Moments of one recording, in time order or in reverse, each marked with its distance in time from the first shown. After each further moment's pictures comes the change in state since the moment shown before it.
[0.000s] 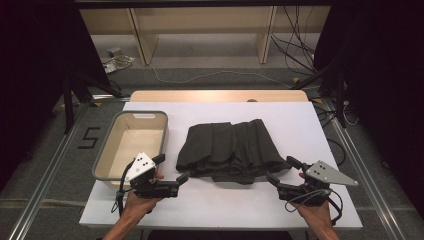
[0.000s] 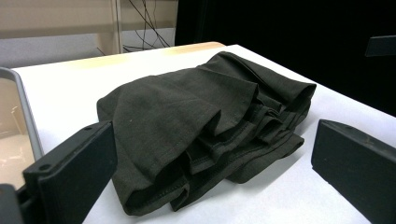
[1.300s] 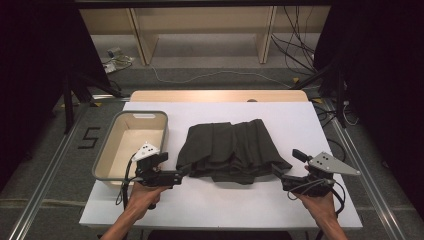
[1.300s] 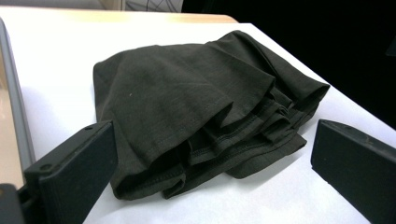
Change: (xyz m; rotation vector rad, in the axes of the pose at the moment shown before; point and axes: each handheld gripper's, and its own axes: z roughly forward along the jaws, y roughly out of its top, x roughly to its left) left arm 0.012 0.014 0.022 0.139 0.022 -0.189; right arm -0.021 0.010 0.006 0.037 -0.051 -0.014
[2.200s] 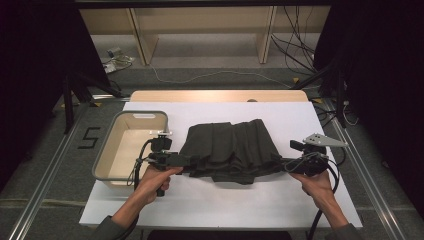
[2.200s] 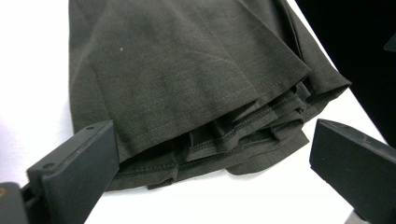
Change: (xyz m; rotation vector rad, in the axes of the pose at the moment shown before) left arm 0.020 0.026 0.054 0.286 -0.023 -0.259; right arm -0.040 0.011 0.039 0.160 0.010 0.102
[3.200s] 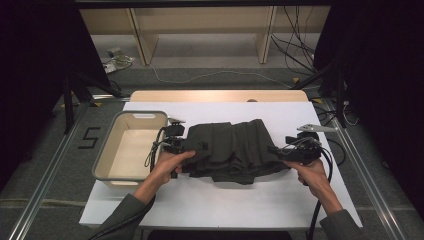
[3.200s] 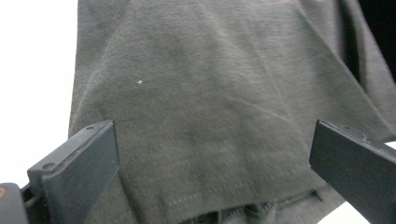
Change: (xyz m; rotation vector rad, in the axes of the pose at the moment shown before) left arm 0.006 0.039 0.054 0.095 0.108 -0.093; right arm -0.023 0.014 0.032 0.111 0.049 0.106
